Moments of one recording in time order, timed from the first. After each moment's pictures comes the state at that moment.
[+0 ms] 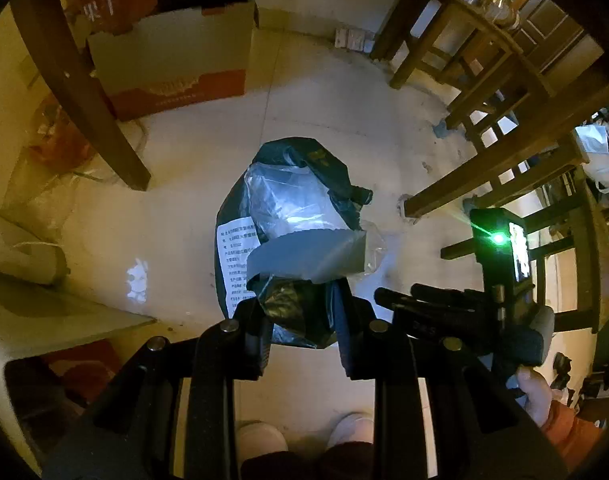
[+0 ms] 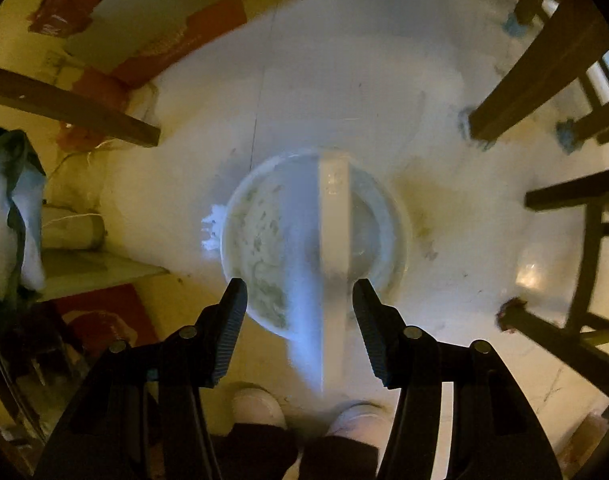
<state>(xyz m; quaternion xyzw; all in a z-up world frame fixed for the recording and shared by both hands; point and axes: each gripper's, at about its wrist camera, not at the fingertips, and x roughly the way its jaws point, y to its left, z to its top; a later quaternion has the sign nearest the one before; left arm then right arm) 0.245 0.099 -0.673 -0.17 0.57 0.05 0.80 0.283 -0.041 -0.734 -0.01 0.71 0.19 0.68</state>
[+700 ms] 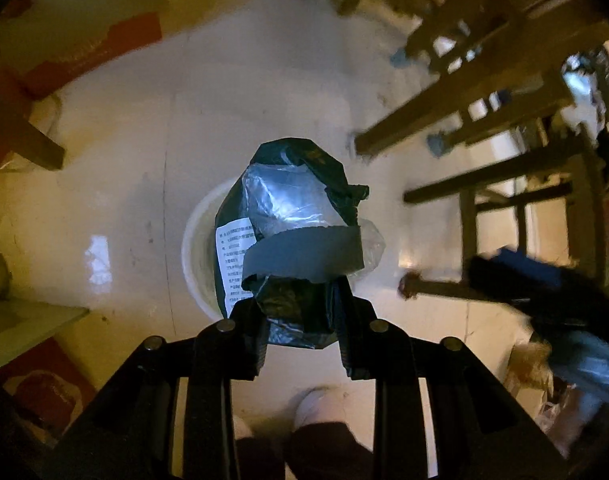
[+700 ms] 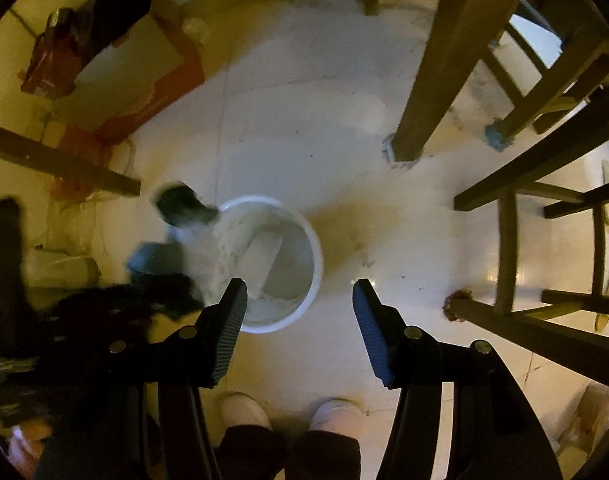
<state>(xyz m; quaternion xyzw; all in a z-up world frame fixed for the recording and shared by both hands) 0.300 0.010 -0.742 -0.17 0.66 -0.05 0.73 0.288 -0.110 -0.642 0.02 0.67 0.12 0.73</state>
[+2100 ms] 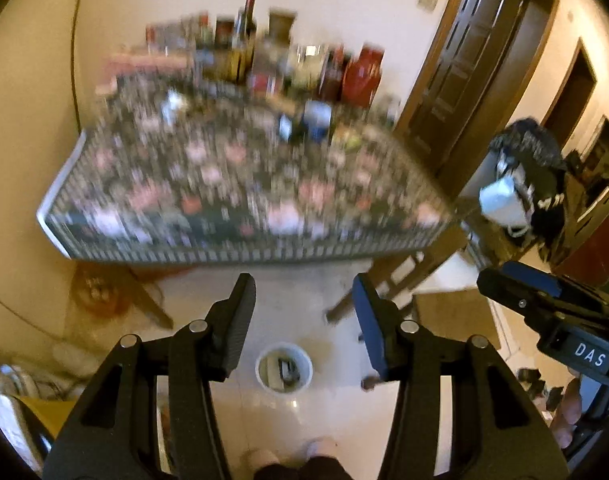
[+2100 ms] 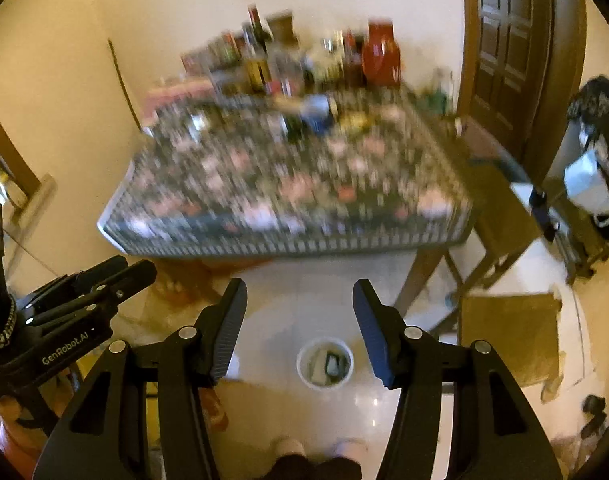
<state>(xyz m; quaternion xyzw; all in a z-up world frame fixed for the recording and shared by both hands) 0.222 0.075 -0.170 -0.11 0.40 -0.01 0.91 0.224 -0.082 -0.152 0.02 0.44 0.17 0.88</state>
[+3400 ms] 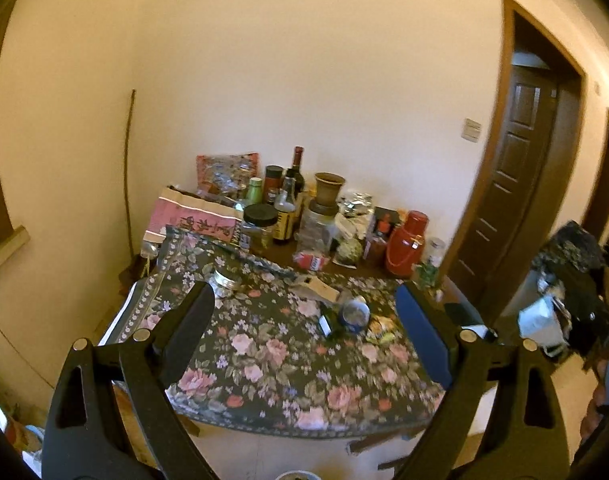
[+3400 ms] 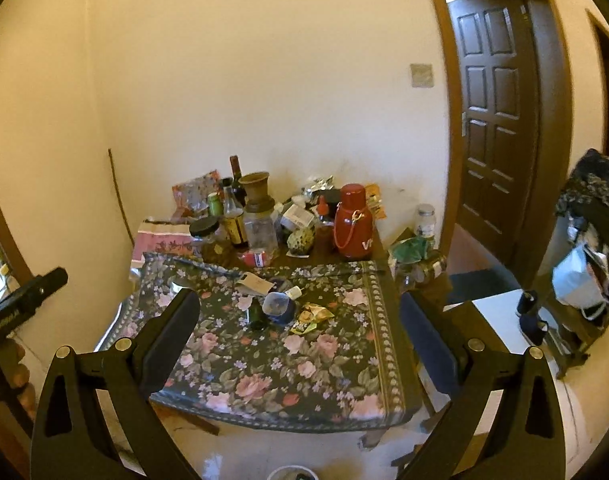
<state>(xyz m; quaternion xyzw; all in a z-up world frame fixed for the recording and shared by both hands) 0.334 0.107 -0.020 -0.11 0.23 0.12 0.96 0.350 -0.149 -0.025 0.04 0.28 0.17 0.94</state>
